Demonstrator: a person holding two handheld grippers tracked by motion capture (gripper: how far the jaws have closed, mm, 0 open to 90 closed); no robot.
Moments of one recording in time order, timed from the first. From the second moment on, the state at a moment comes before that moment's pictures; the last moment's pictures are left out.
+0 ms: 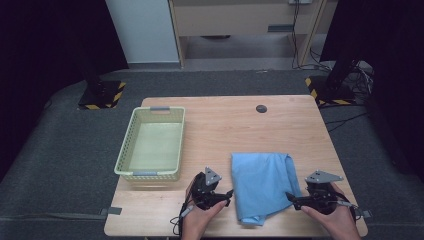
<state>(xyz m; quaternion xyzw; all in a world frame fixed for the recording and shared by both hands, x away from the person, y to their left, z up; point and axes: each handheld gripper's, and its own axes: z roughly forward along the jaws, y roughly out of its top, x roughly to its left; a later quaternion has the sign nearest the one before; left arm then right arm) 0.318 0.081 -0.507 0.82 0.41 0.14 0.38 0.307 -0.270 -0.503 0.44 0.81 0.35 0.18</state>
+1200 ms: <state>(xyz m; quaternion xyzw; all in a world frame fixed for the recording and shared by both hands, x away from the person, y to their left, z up) 0.314 0.084 -0.514 0.82 0.41 0.12 0.37 0.305 -0.220 -0.471 0.35 0.84 0.37 0.17</state>
